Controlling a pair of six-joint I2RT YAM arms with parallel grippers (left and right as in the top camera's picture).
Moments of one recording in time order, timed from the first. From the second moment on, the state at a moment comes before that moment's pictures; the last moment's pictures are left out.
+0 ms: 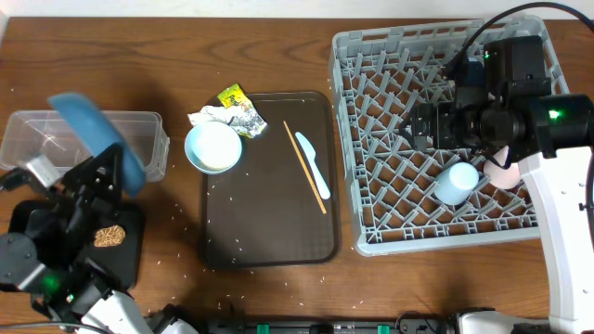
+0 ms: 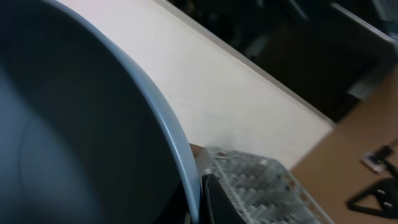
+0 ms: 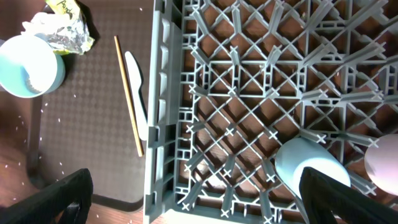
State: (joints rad) left arm 0.86 0.81 0.52 0.47 1.27 -0.76; right arm 0.12 1.47 1.62 -1.25 -0.23 0.09
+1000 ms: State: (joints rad) left arm -0.31 1.63 1.04 1.06 0.90 -0.88; right arm -0.36 1.37 1.62 -1.25 -0.20 0.28
